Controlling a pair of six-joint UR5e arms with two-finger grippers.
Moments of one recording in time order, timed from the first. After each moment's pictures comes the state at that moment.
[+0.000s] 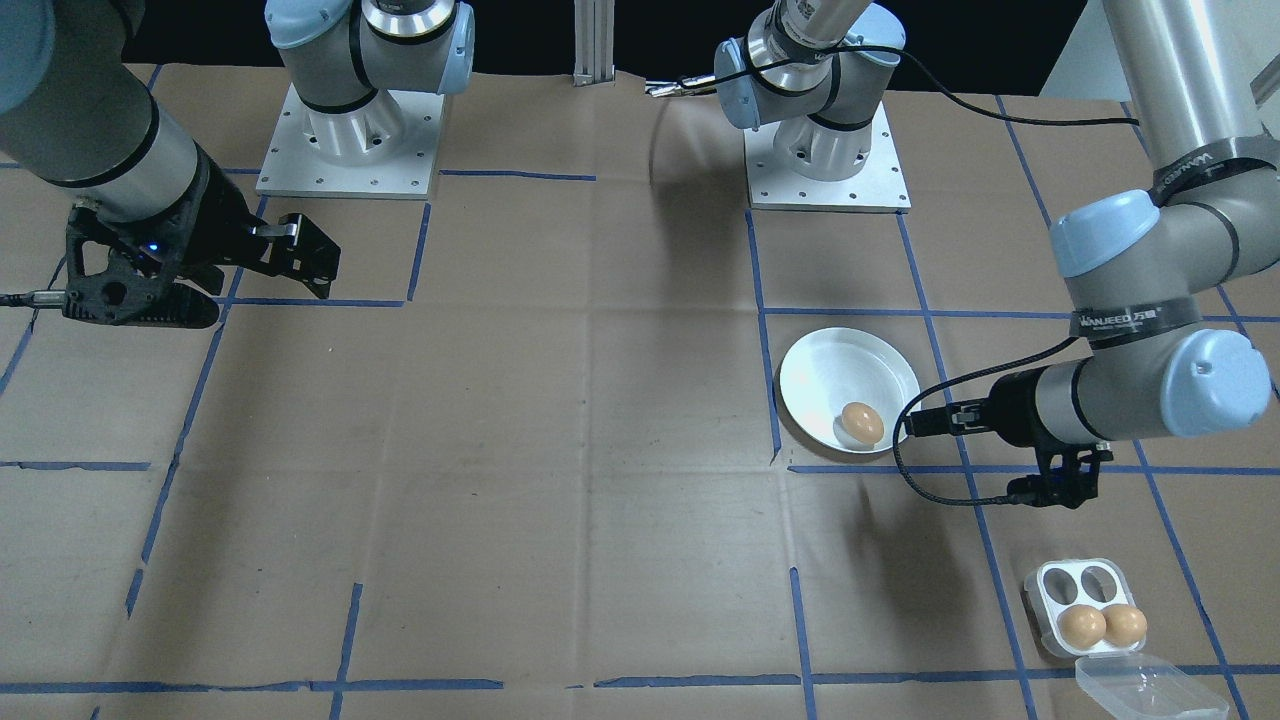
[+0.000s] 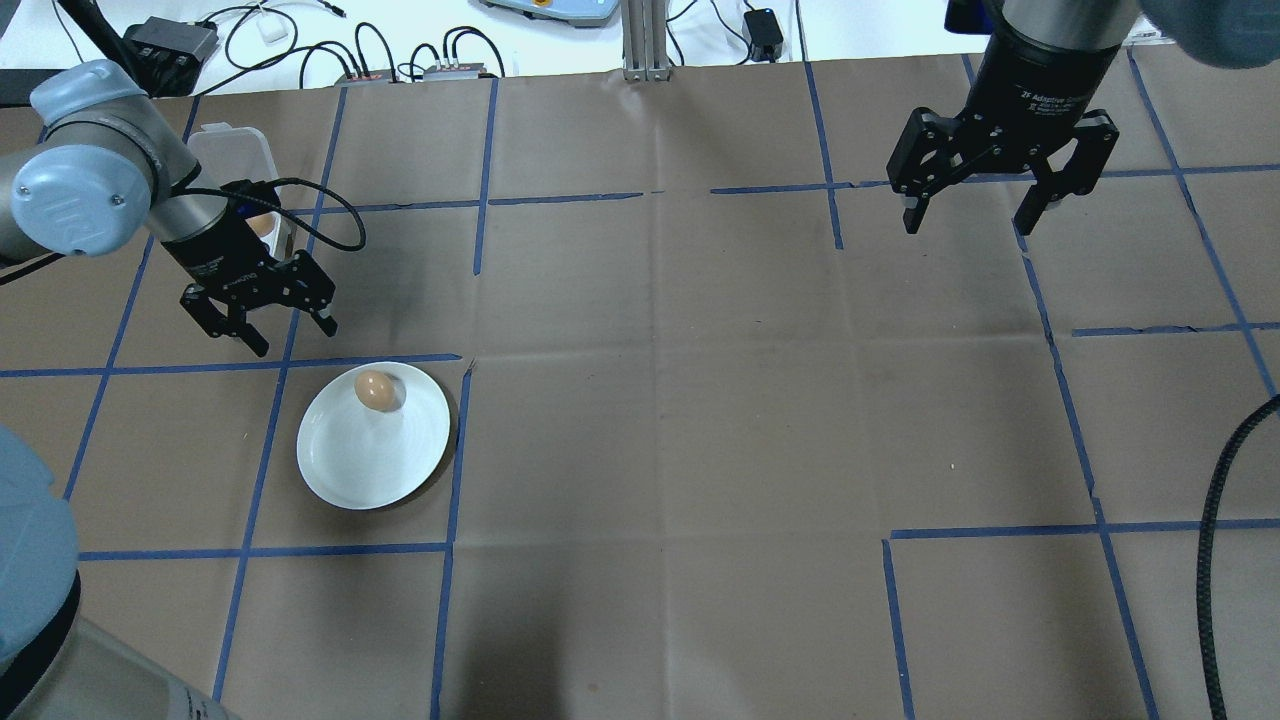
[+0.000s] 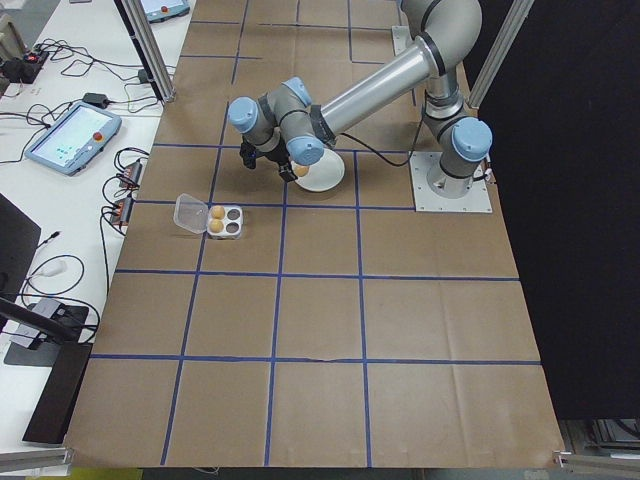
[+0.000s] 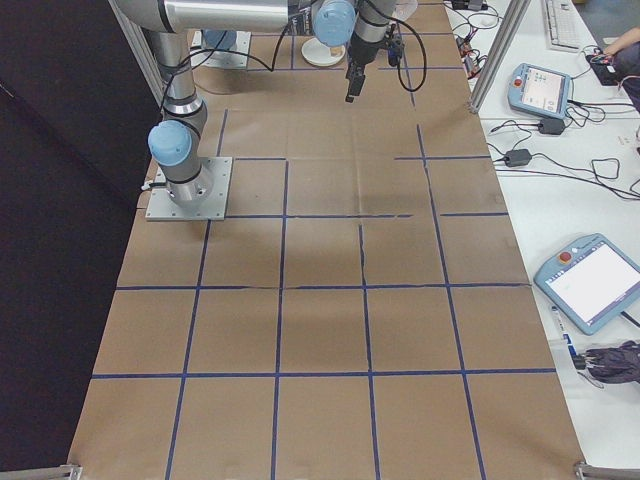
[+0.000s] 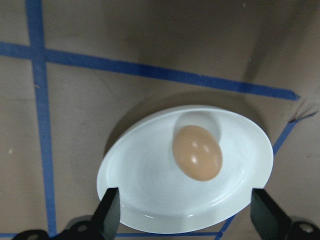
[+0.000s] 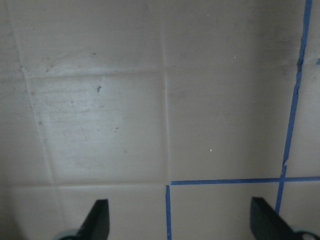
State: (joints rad) left arm -1.21 -1.99 -1.61 -1.46 1.51 0.25; right arm 1.51 -1.42 1.43 -1.38 -1.54 -0.02
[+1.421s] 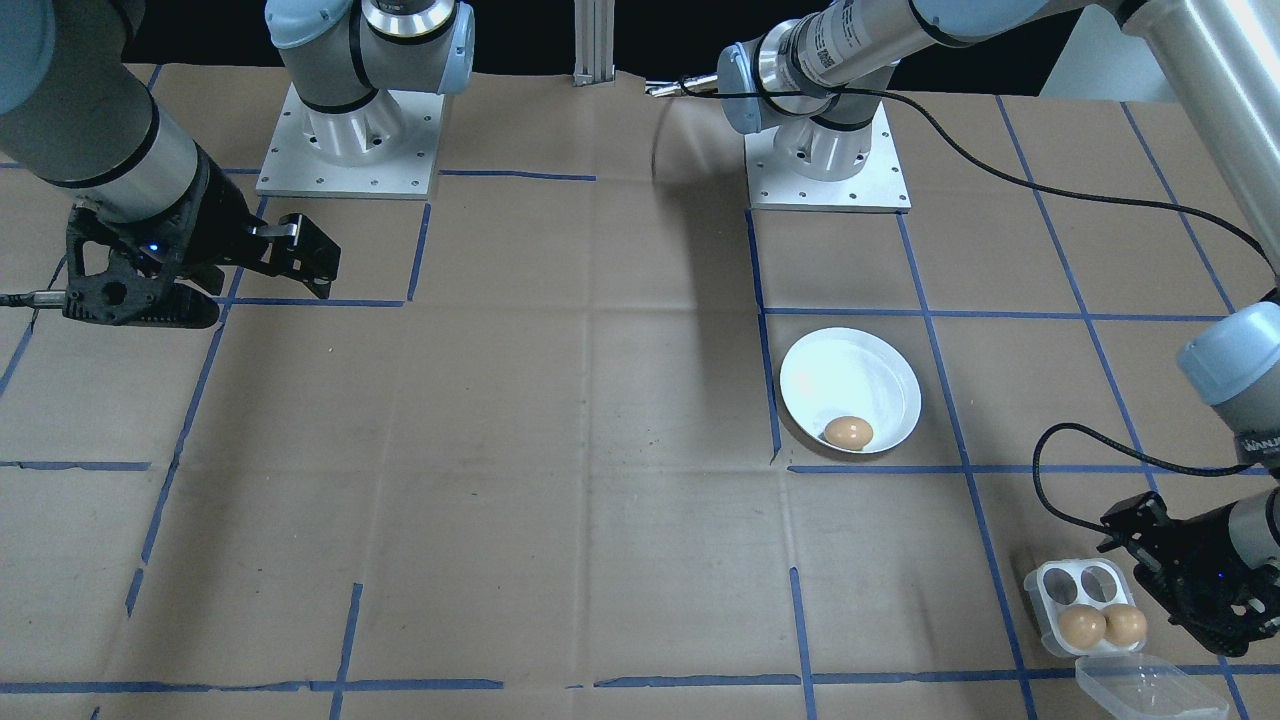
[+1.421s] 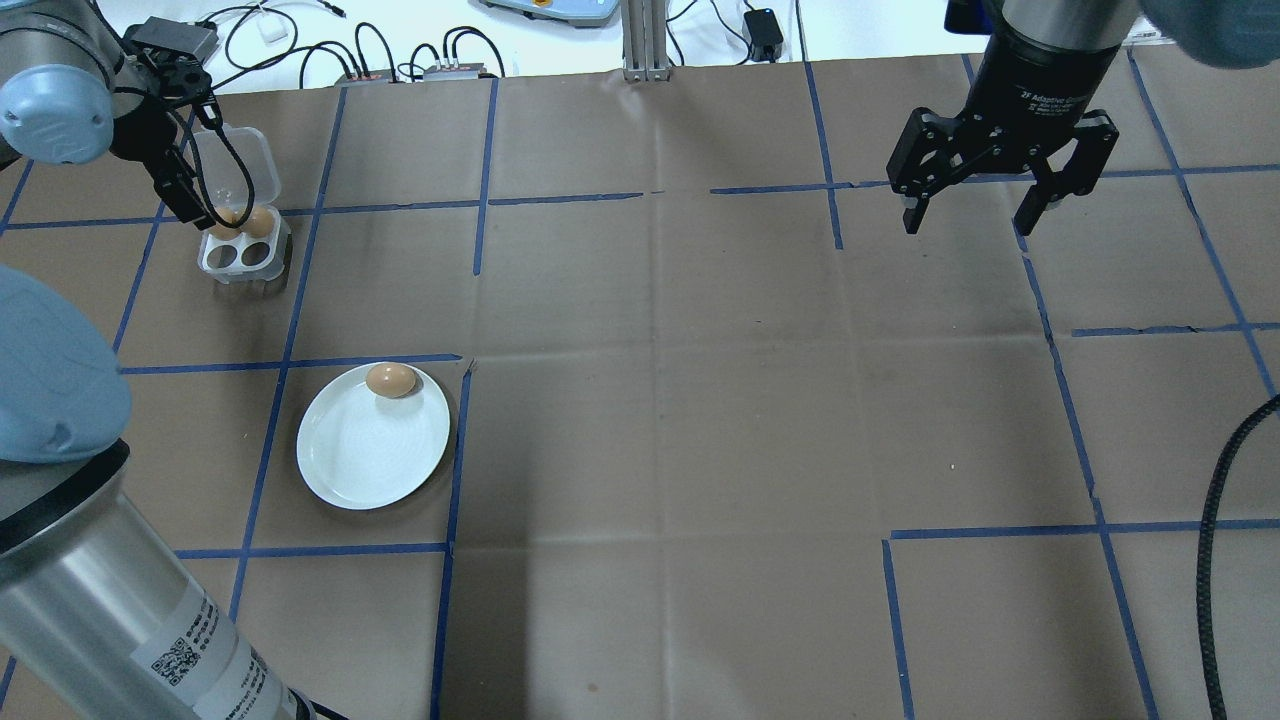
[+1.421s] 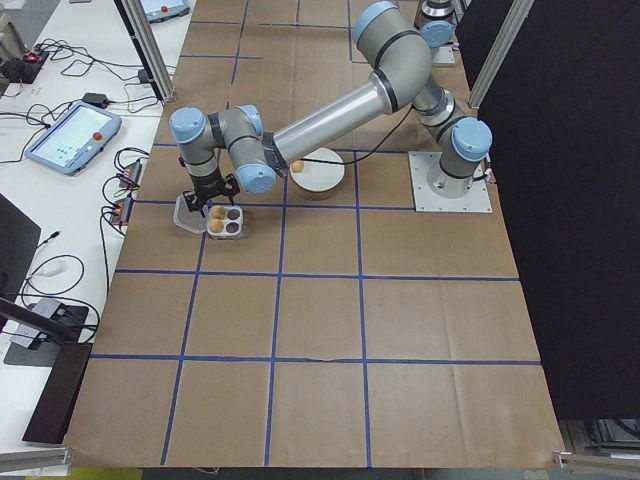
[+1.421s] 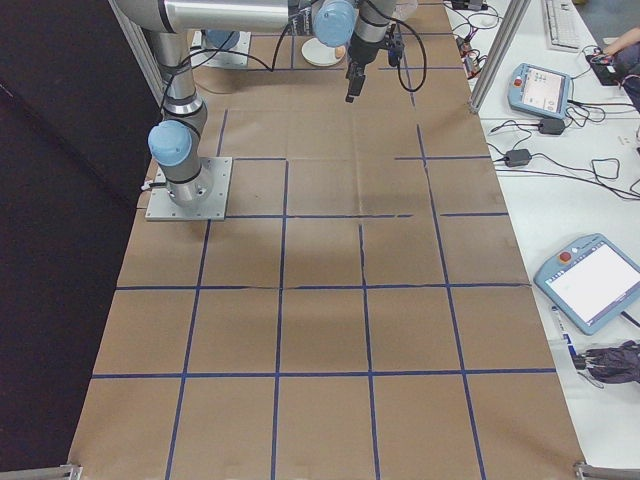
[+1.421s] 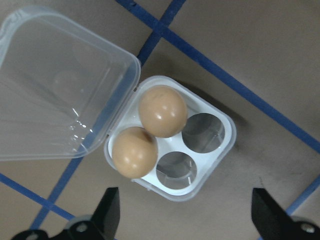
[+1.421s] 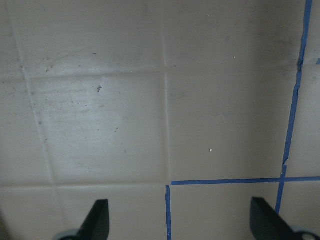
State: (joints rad) left arm -1.17 -2.27 -1.21 -1.16 1.66 1.52; right arm 1.51 -1.42 1.43 -1.38 -1.54 -0.02
